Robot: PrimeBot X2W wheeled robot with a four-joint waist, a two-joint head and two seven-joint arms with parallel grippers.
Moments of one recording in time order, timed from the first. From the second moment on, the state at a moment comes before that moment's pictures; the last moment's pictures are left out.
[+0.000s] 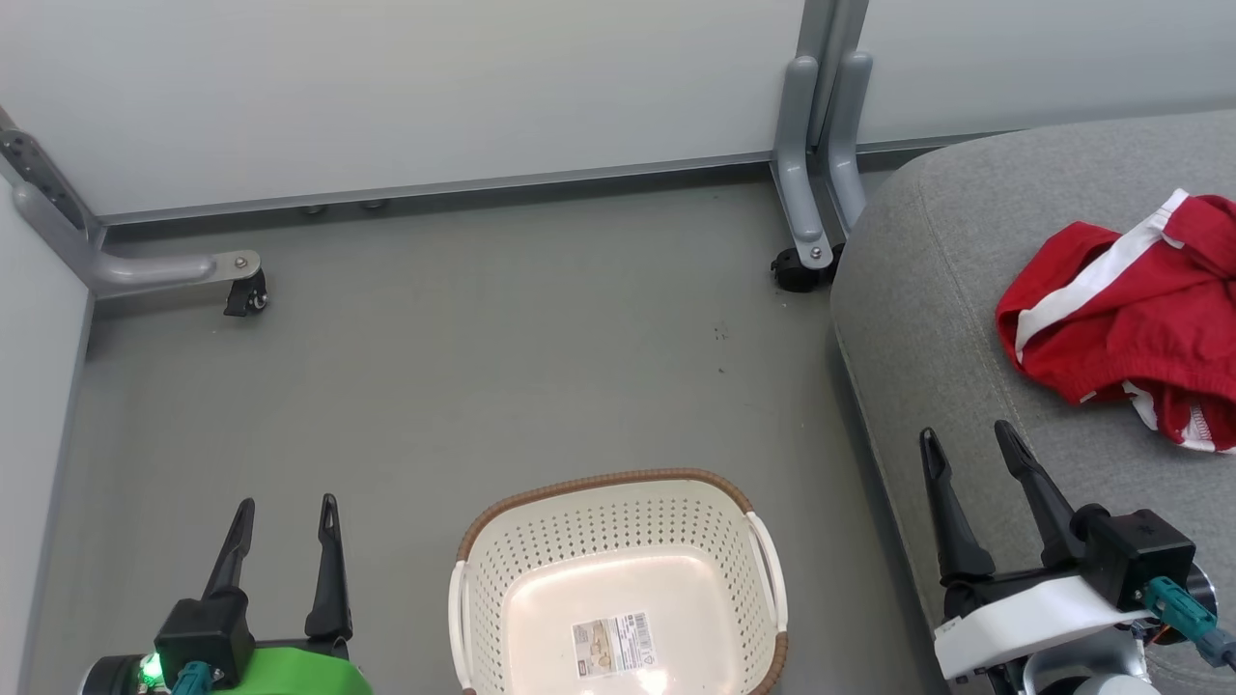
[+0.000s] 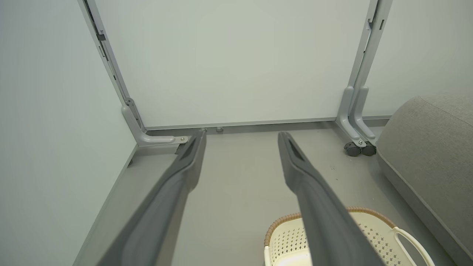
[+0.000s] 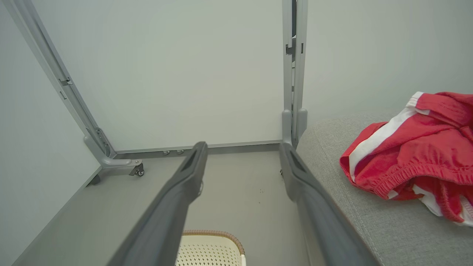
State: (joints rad) left arm 0.04 0.13 -0.06 0.18 -0.17 -0.01 -0.26; right arm 0.10 -0.05 0.03 -0.10 0.17 0.13 -0.11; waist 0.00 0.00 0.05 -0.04
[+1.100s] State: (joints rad) left arm 0.04 0.10 -0.02 0.24 -0.31 -0.04 -0.21; right arm 0.10 -0.05 0.03 -0.03 0.34 0.13 -0.10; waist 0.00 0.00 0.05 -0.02
